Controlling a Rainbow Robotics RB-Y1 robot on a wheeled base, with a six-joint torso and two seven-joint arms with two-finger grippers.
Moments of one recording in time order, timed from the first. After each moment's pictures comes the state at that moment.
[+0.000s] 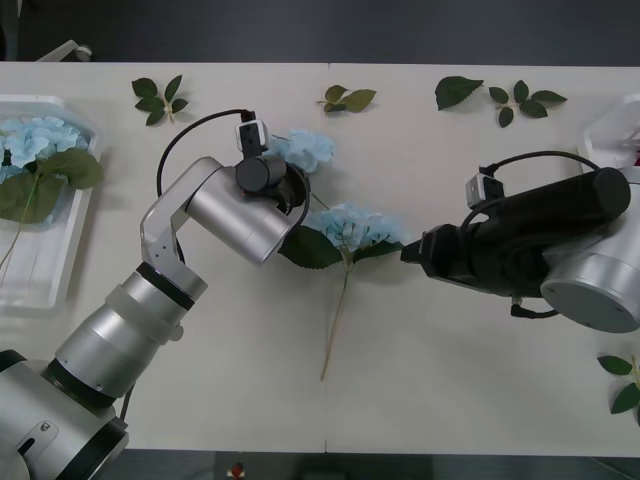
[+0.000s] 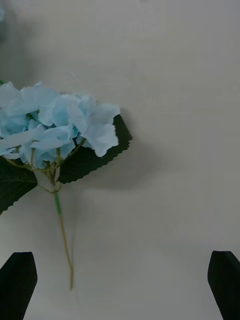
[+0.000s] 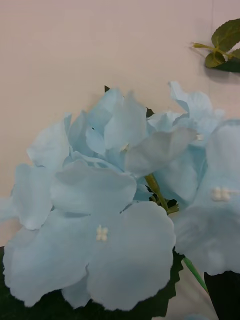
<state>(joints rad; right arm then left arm) -0.44 -0.90 0.60 -2.14 -0.73 1.23 0.39 -0.60 0.20 -0.45 -1.40 -0.03 0.97 -0.67</state>
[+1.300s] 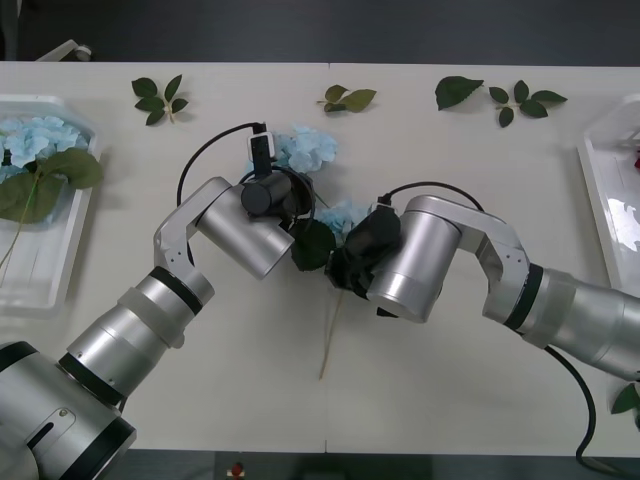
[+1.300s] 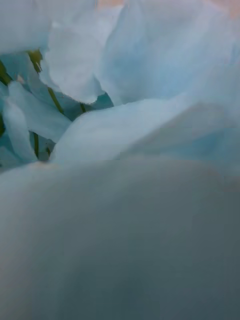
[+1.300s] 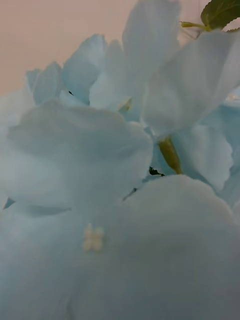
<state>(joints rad) -0.74 -0.51 0.99 -1.58 -0.51 1.16 0.26 -0.63 0.19 -0.48 -1.20 -0.03 0.73 -0.66</state>
